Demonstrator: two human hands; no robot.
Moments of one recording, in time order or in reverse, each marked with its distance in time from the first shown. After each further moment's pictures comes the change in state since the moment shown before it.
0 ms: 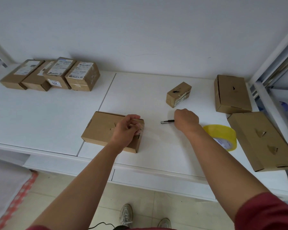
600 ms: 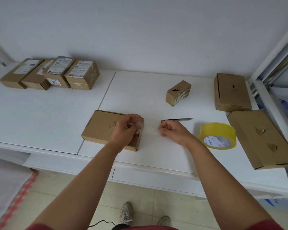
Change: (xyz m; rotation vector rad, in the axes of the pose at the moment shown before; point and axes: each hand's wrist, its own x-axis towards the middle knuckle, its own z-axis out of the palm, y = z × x) left_hand -0.005 0.003 0.001 0.012 0.007 0.033; right_hand -0.035 -0.002 0.043 1.097 -0.238 -0.232
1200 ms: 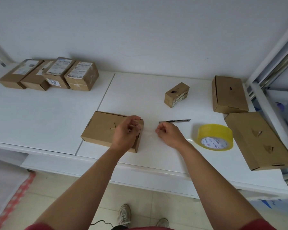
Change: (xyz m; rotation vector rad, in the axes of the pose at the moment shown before) left_hand -0.009 -0.008 0.008 0.163 0.089 0.127; right_hand 0.009 0.005 0.018 -0.260 0.167 -0.014
